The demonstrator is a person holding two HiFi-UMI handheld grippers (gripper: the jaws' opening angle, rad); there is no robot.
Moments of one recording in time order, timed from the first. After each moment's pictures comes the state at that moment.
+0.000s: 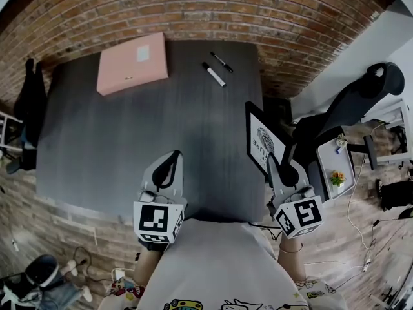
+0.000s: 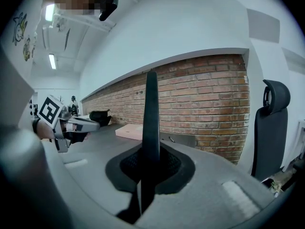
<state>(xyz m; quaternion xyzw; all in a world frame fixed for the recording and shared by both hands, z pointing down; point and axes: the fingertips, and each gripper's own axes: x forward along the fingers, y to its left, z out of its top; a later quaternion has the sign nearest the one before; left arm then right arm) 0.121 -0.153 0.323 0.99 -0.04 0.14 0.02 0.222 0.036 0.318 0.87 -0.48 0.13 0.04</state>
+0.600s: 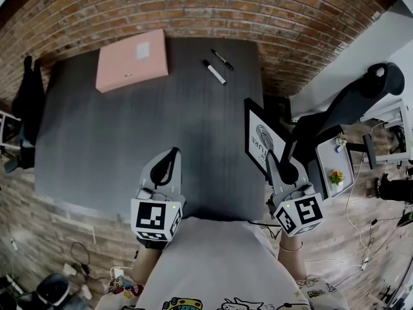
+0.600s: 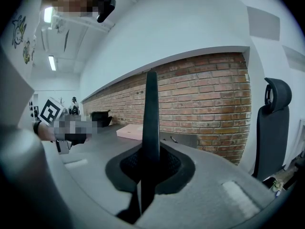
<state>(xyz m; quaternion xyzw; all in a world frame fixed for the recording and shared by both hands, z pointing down) 0.118 -0.160 0.326 0.99 -0.04 0.13 0.04 0.219 0.029 0.319 0.86 -0.49 0.14 0.03</state>
